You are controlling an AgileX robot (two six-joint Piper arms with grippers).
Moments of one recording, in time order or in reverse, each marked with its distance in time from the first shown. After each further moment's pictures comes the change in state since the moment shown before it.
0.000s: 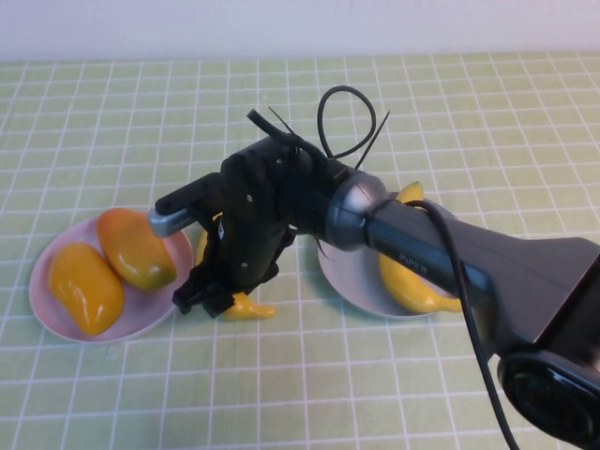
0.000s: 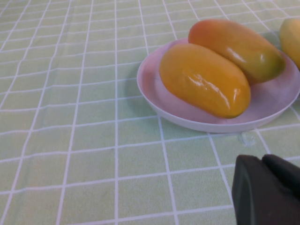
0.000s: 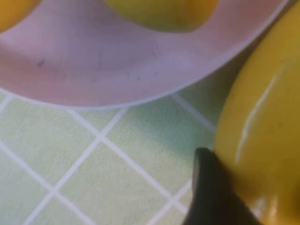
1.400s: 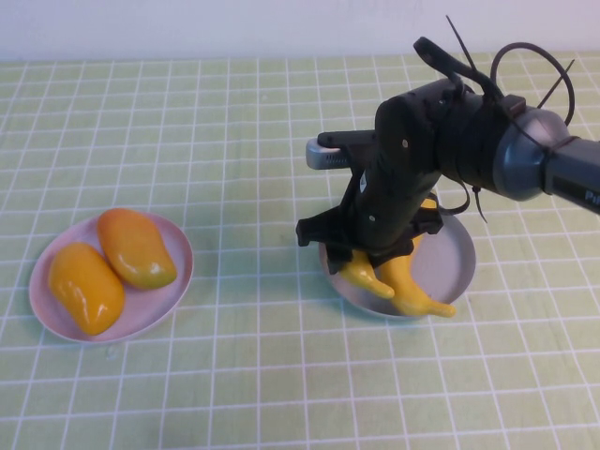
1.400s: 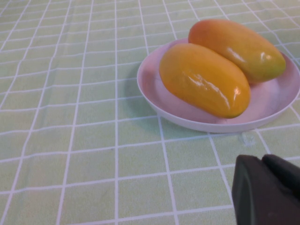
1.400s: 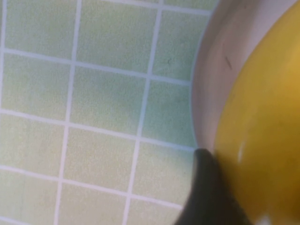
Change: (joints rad) right arm -0.213 -0.348 0.487 -0.037 -0.098 0.339; left arm 0.000 0.000 0.000 0.000 0.000 0.000
